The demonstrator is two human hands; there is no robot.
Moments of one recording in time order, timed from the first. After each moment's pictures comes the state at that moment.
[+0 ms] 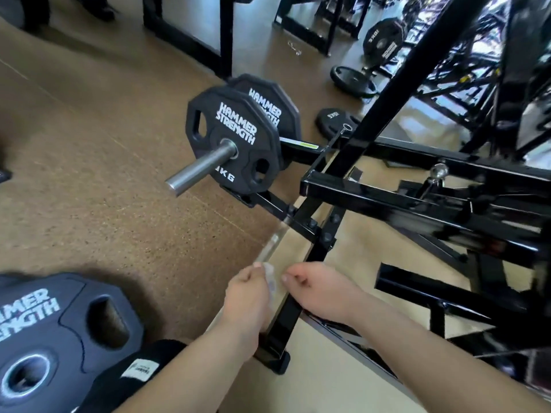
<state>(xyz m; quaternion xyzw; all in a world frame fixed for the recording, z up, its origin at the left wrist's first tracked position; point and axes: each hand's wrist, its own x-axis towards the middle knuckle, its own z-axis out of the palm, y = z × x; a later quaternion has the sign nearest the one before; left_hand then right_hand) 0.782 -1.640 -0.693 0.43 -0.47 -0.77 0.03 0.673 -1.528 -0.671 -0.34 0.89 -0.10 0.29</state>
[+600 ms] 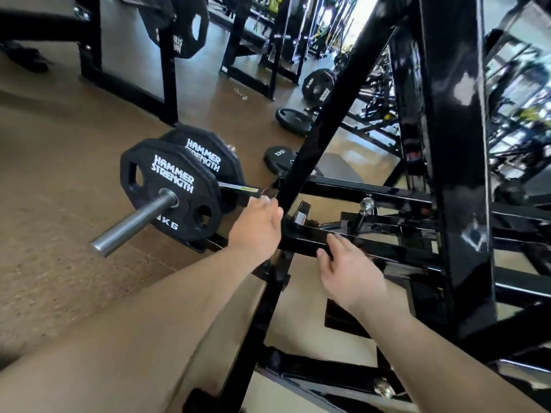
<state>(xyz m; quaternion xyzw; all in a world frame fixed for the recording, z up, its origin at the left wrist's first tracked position) 0.567 -1.661 -0.643 0.10 -0.89 -0.41 0.14 0.576 -1.457 -0.588 -0.19 0.98 0.00 -0.01</state>
